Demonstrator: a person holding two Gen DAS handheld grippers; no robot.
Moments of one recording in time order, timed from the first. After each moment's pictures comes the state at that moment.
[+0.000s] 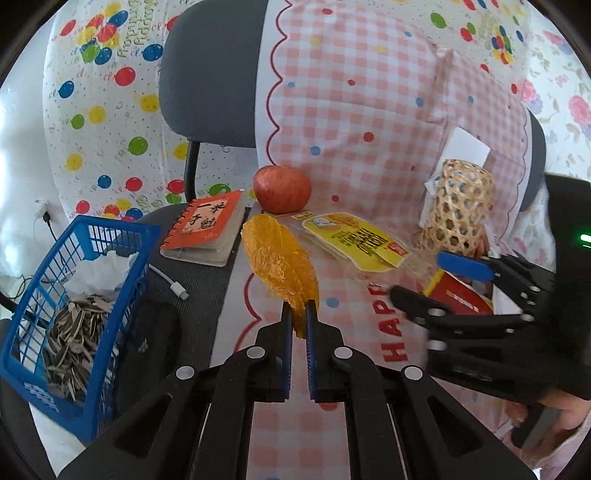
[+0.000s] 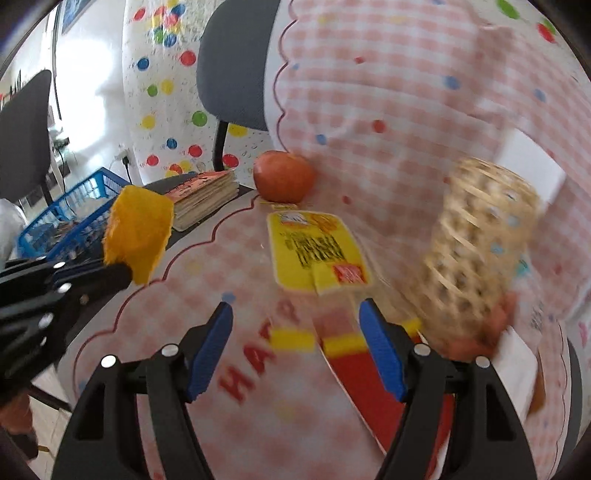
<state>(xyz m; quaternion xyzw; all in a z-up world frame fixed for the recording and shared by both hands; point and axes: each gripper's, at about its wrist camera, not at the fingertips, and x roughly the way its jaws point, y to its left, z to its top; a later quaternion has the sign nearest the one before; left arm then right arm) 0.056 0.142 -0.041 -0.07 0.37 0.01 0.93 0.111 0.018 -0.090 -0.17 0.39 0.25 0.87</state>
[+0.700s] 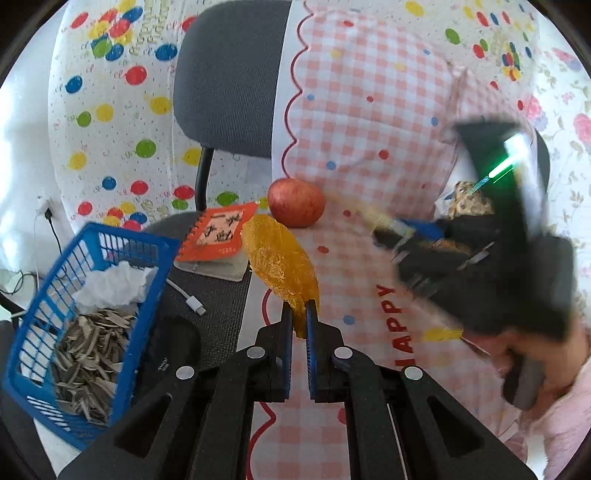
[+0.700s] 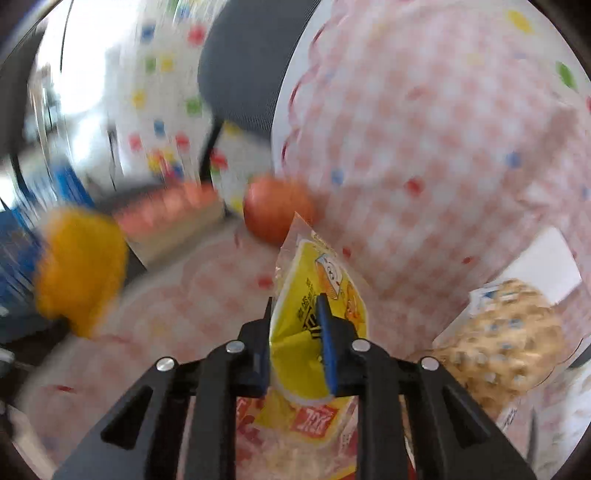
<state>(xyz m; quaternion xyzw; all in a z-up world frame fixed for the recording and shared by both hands) 0.054 0.161 -0.030 -0.09 0.35 0.01 0.93 0.146 0.057 -0.063 -0.23 0.35 0.23 0.88</state>
